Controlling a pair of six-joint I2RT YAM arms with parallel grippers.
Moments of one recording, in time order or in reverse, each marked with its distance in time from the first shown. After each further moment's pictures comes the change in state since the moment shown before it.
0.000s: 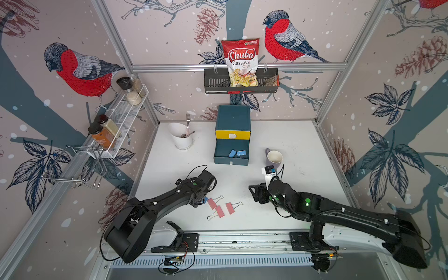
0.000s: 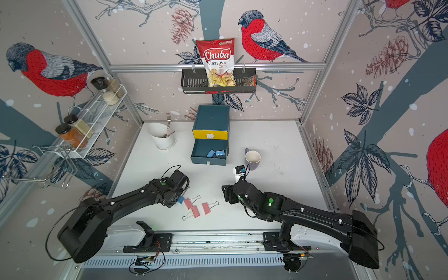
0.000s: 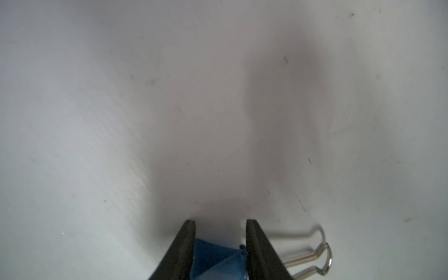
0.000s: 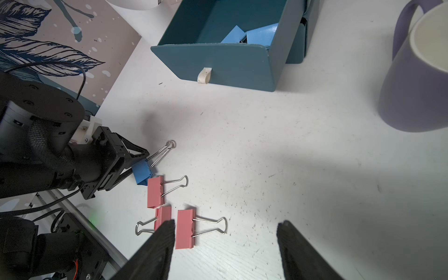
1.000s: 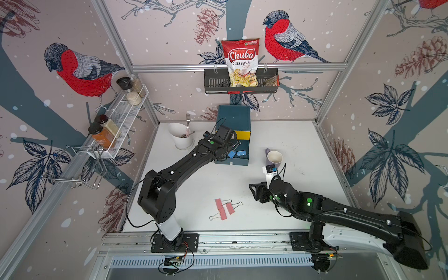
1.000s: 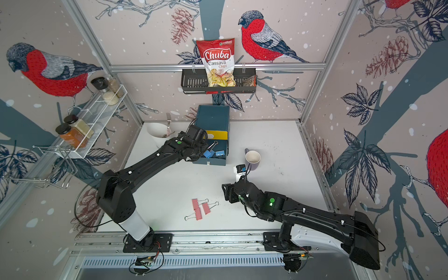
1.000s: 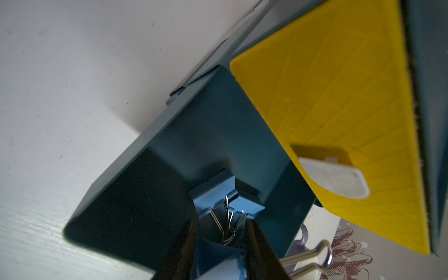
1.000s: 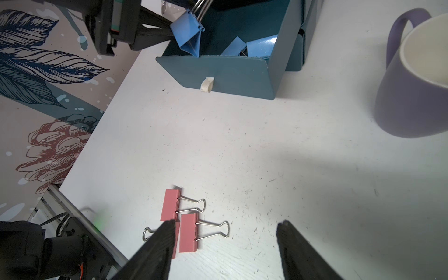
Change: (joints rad) left arm -0.002 0.412 0.860 -0.039 0.052 0.296; right arm -0.001 -0.015 0.017 -0.012 0.012 0.000
